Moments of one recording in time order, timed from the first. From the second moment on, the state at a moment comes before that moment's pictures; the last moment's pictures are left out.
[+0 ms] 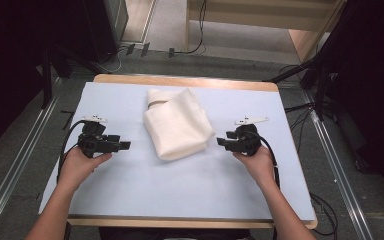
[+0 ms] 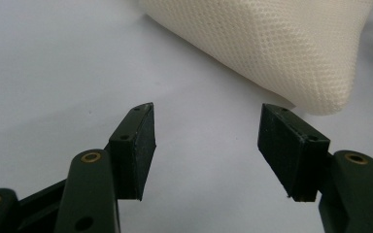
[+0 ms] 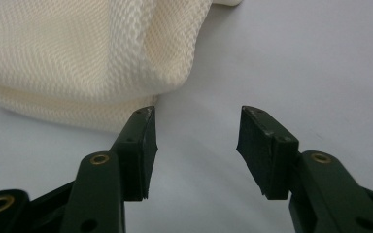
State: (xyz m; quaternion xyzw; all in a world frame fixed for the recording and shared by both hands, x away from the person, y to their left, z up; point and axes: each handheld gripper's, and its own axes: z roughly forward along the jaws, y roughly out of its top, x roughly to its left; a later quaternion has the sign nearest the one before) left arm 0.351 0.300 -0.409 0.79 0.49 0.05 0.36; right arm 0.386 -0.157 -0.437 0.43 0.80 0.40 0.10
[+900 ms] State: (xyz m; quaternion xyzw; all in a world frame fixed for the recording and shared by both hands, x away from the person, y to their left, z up) left arm 0.346 0.308 -0.406 0.79 0.50 0.07 0.35; right arm 0.414 -0.141 -0.451 0.45 0.80 0.39 0.03
